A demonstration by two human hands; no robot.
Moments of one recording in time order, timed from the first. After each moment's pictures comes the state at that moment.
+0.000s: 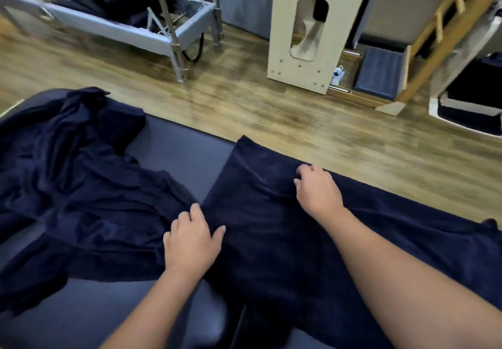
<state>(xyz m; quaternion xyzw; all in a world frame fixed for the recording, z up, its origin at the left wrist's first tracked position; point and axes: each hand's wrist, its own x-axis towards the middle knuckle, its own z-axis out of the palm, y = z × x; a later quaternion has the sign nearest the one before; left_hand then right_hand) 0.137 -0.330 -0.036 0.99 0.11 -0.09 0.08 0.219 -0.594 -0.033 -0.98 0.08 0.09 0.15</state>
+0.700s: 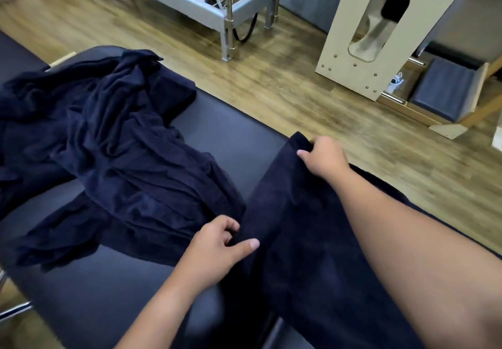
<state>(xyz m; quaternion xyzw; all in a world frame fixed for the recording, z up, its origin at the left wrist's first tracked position) 0.120 -0.279 -0.023 0.84 0.16 -0.16 0.50 0.336 -0.501 -0.042 -0.97 0.07 0.12 0.18</state>
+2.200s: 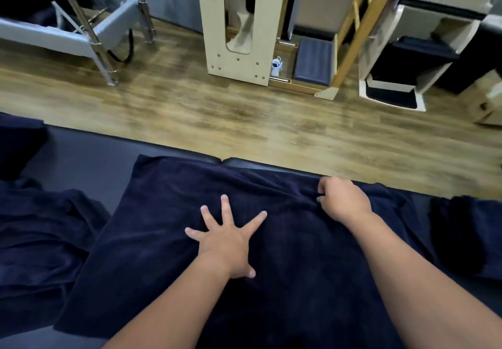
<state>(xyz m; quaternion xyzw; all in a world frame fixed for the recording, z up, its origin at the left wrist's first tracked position) 0.138 -0.517 -0.030 0.91 -0.19 -0.36 -0.04 0.144 -0.774 -0.022 -0.95 0.24 0.17 0.09</state>
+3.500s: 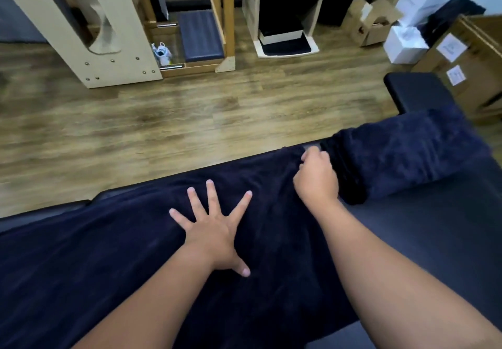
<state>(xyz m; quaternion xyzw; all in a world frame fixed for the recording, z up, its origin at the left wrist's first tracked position) 0.124 -0.694 -0.042 0.85 -0.40 -0.33 -0.11 0.050 -0.902 -0.048 -0.84 0.51 -0.05 0.19</state>
